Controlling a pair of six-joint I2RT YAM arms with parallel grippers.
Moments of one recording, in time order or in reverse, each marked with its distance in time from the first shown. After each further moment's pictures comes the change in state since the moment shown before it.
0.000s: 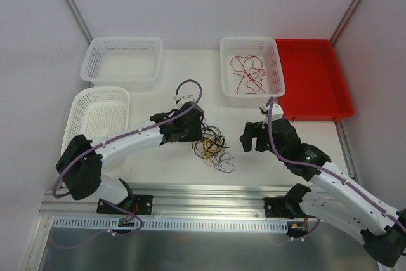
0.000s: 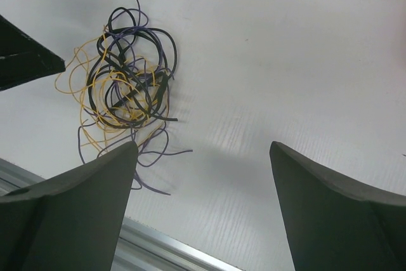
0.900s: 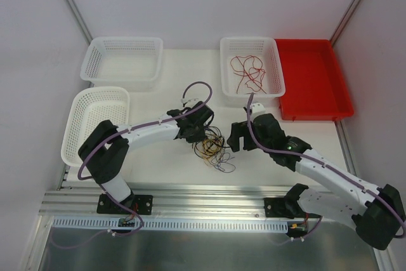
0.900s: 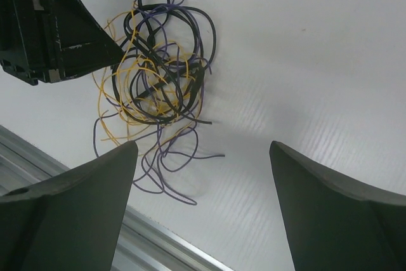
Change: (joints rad) left arm 0.003 0.228 0.087 0.000 0.021 -0.106; right arm 0.000 0.174 -0.013 0.134 -0.147 0.013
